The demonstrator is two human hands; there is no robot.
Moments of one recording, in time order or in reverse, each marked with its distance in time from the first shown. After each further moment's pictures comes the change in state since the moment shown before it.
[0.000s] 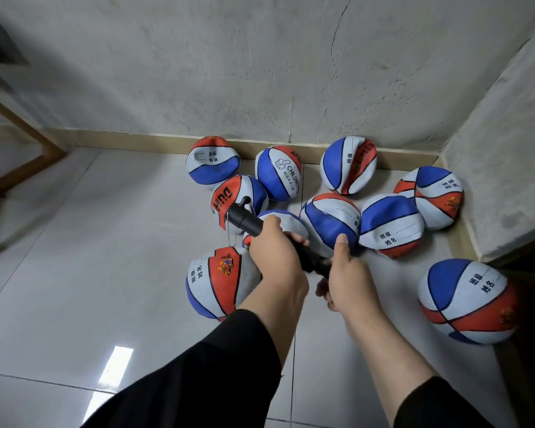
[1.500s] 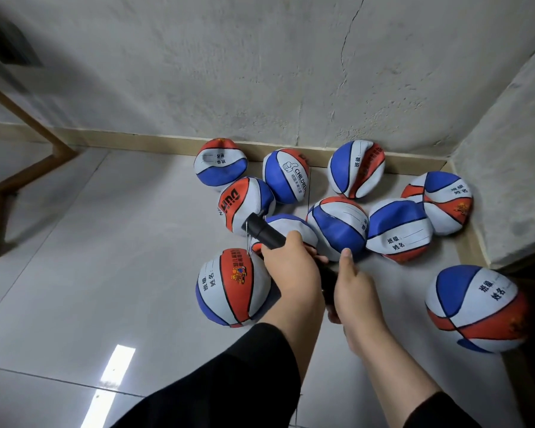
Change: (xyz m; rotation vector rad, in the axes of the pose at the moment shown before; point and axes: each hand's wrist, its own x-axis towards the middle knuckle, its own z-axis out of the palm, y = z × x) left_hand 0.004 -0.022 -0.005 0.083 0.080 0.081; right_hand -0.013 0.007 0.005 0.060 0.013 0.020
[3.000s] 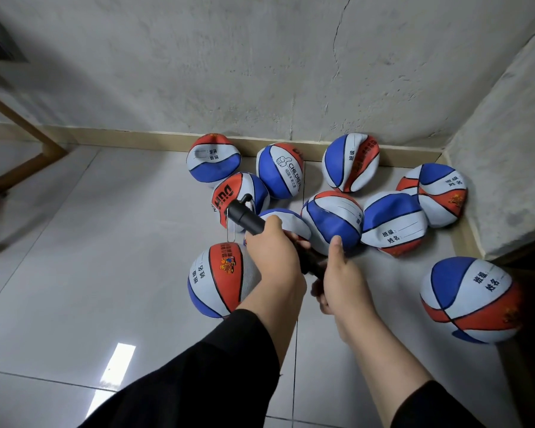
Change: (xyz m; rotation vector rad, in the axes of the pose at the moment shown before) left_hand 0.002 0.022 0.003 -0.049 -0.001 0.033; right_hand 0.008 -0.002 0.008 0.006 -0.027 0.052
